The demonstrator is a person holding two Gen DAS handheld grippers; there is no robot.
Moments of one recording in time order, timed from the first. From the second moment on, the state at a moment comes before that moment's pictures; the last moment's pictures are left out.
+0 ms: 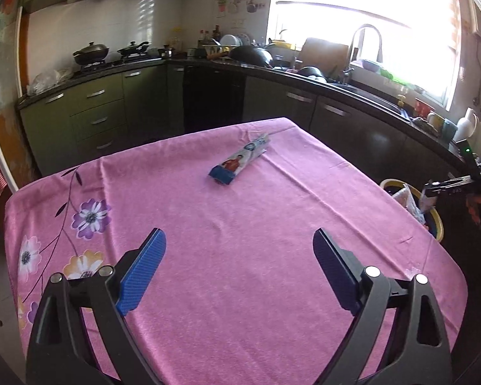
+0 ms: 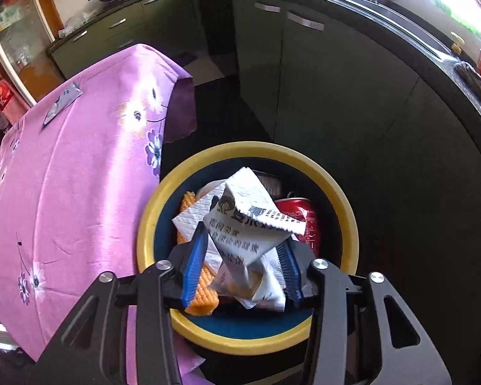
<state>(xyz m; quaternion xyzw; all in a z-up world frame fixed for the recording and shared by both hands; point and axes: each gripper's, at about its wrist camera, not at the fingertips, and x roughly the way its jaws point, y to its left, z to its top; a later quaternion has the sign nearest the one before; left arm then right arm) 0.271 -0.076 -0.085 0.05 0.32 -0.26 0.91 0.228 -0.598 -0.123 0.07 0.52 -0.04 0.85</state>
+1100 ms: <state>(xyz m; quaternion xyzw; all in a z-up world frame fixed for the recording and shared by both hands) 0.475 -0.191 -0.150 0.16 0.42 -0.36 0.81 0.132 -0.501 -0.057 0.08 0.40 0.05 0.91</state>
